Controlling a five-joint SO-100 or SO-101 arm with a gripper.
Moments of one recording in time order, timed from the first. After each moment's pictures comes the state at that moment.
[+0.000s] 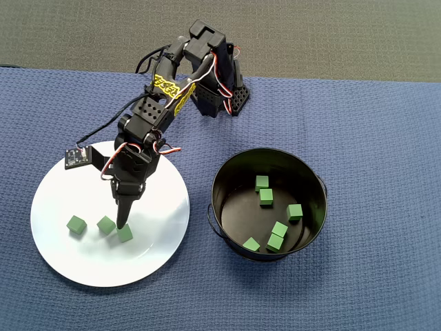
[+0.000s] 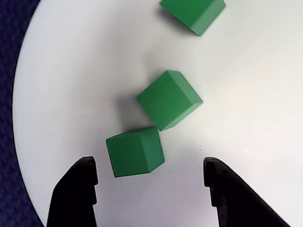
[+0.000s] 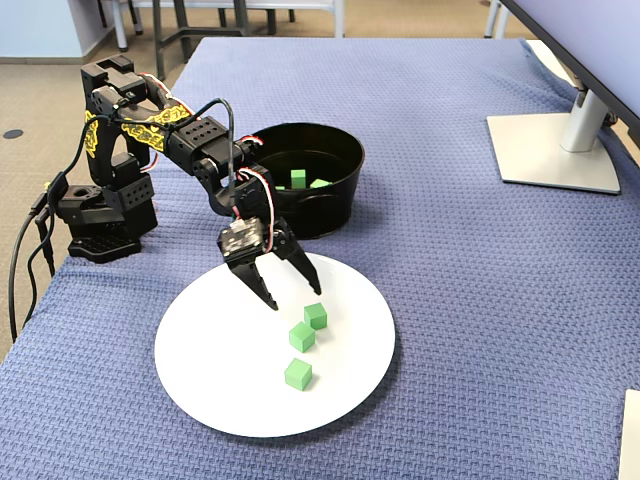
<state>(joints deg) 33.4 76.7 92.8 42.7 -44.7</state>
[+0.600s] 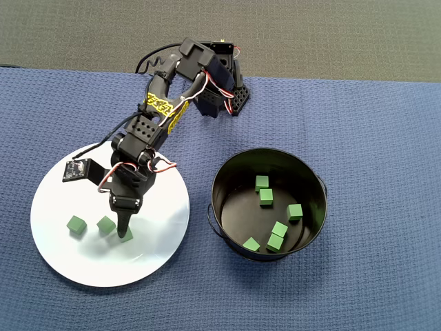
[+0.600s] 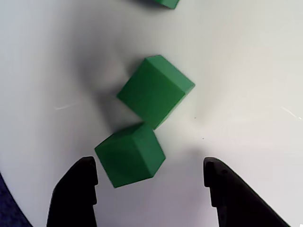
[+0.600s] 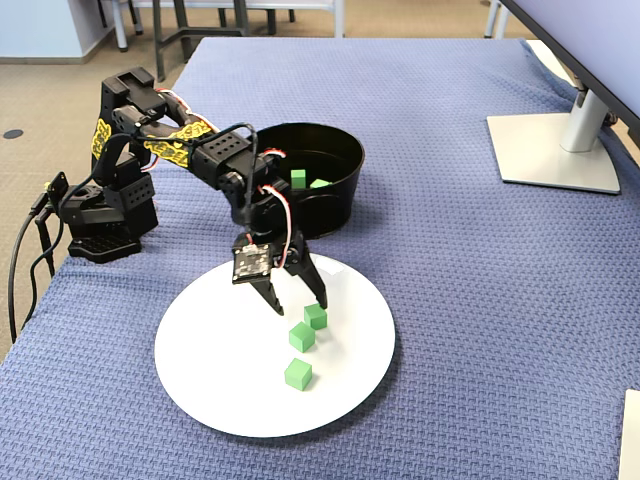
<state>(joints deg) 31.0 63.4 75.9 54.8 -35.2</state>
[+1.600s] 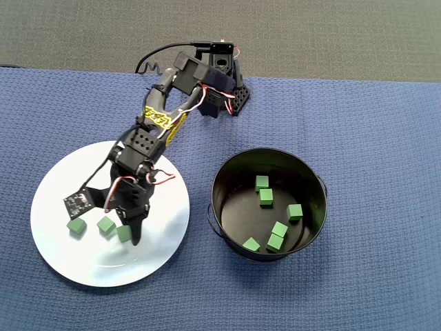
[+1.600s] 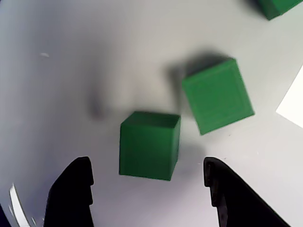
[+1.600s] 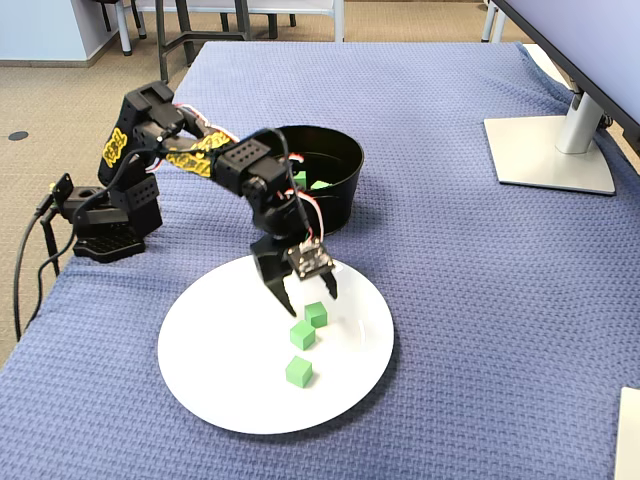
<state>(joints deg) 30.4 54.1 64.7 59.0 -62.9</state>
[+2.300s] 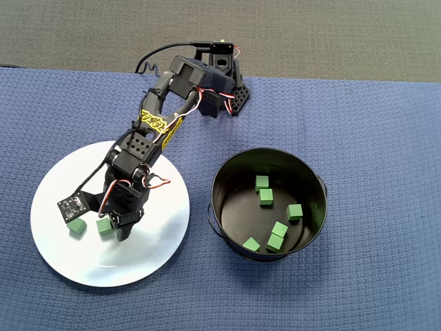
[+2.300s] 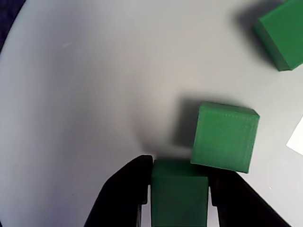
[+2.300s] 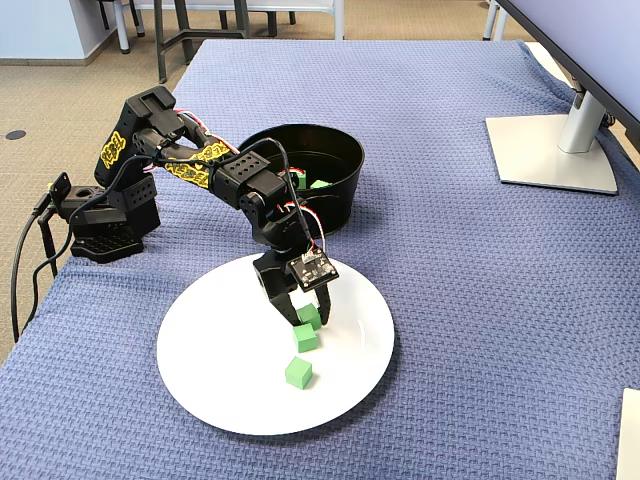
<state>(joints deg) 30.9 50.8 63.5 52.0 -62.9</state>
